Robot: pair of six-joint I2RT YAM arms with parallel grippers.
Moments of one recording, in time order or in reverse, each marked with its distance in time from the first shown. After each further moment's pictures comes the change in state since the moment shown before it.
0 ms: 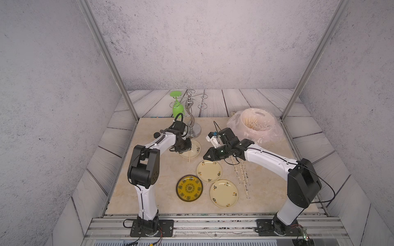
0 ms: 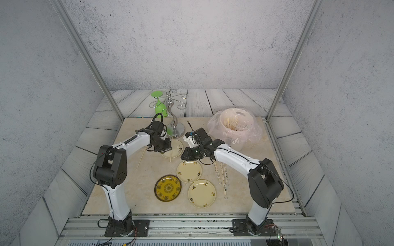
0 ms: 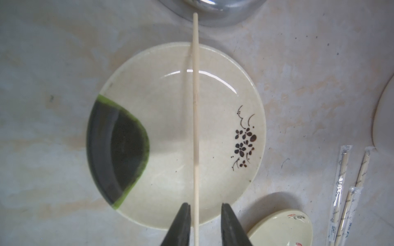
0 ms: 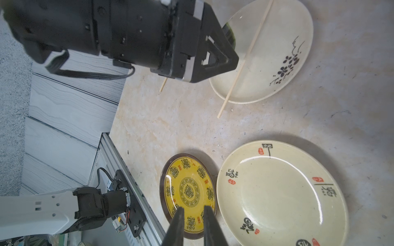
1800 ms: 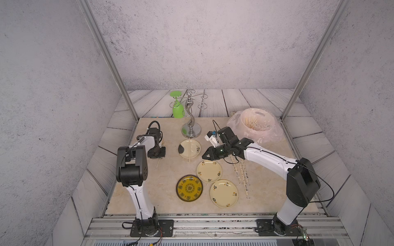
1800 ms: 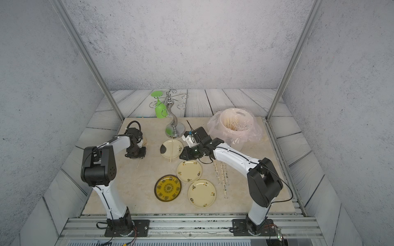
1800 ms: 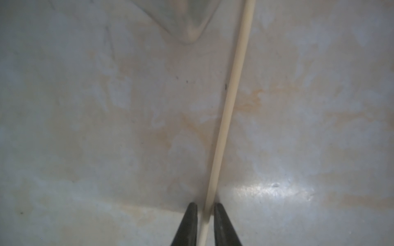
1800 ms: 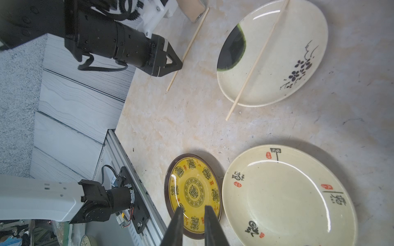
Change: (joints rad) left arm 0.338 0.015 -0.132 -0.036 -0.275 0.464; right arm 0.000 0.011 0.023 -0.003 -0.033 -0.019
